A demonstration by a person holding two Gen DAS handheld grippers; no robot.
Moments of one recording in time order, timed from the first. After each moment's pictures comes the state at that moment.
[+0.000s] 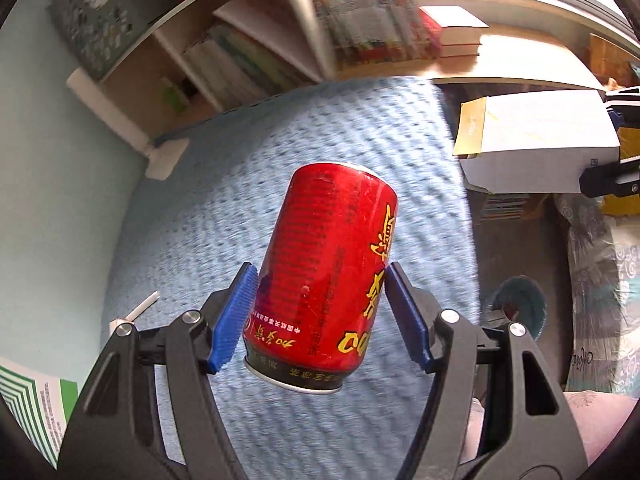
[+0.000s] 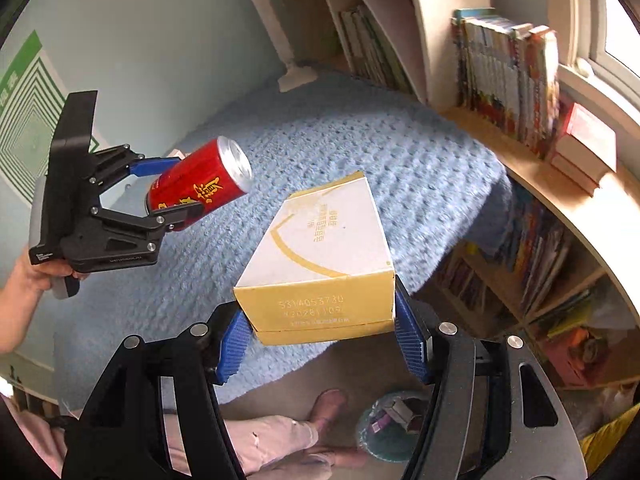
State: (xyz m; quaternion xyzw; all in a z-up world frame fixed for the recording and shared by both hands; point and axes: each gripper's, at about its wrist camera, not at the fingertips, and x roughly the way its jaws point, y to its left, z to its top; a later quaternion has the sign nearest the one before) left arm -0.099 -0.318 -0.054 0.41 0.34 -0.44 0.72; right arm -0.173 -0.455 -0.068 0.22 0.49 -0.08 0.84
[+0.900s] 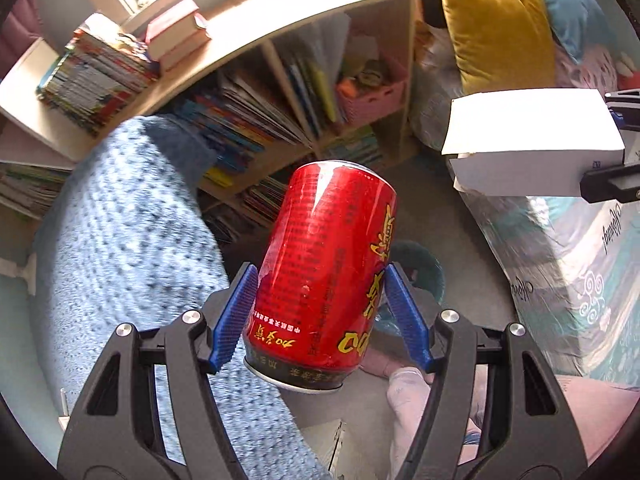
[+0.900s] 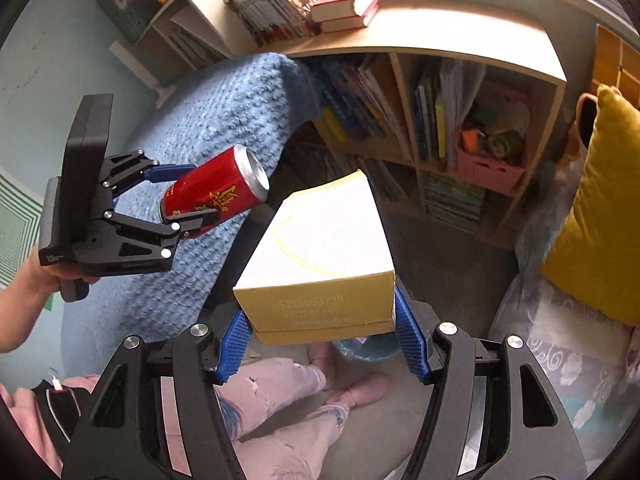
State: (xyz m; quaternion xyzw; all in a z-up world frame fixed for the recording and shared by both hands) left arm -0.347 -0.403 -0.137 0.50 0.32 -0.59 0.54; right arm -0.462 -0.453 -0.109 0.37 0.48 -0.25 0.76
